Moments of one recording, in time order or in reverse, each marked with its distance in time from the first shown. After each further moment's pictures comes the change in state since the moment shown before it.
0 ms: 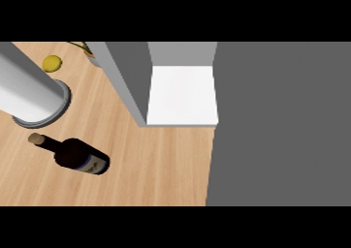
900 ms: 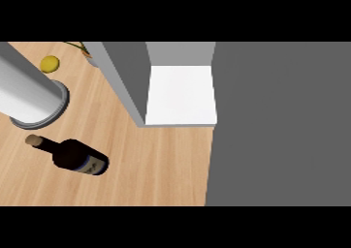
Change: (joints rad) left arm 0.055 0.075 0.193 0.102 0.046 -0.168 -0.004; right arm -0.030 -0.021 0.031 -0.006 0.017 -0.040 0.027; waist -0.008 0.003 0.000
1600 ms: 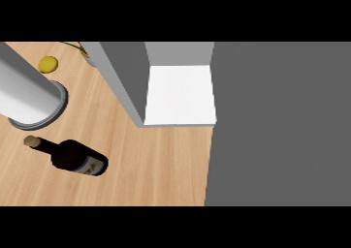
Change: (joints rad) left arm 0.064 -0.009 0.049 0.258 -0.060 -0.257 -0.108; right arm -0.023 -0.005 0.016 0.001 0.004 -0.017 0.011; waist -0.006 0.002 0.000
